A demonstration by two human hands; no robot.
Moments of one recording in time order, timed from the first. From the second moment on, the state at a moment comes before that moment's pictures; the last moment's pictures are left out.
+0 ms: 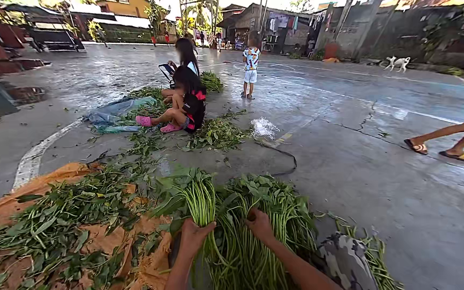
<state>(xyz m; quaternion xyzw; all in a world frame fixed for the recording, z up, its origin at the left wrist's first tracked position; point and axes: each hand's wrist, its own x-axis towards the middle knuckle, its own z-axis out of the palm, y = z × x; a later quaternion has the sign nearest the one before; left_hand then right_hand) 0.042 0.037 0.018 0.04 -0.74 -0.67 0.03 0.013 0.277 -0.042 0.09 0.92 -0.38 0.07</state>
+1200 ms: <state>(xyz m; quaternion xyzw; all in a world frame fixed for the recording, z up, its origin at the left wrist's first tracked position) 0.049 0.063 0.009 -0.01 -0.67 -0.73 -0.15 0.019 0.247 0.055 0.03 0.73 -0.68 0.08</state>
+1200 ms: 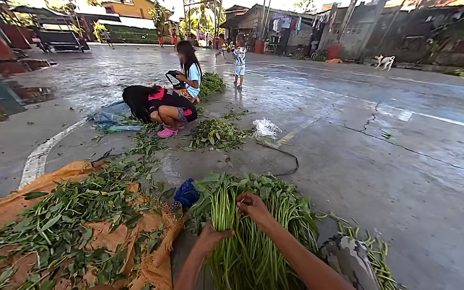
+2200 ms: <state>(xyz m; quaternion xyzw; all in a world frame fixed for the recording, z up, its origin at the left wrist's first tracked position) 0.050 0.024 0.050 0.05 -0.35 -0.93 -0.07 0.064 0.218 0.012 -0.30 0.72 -0.57 0.25</state>
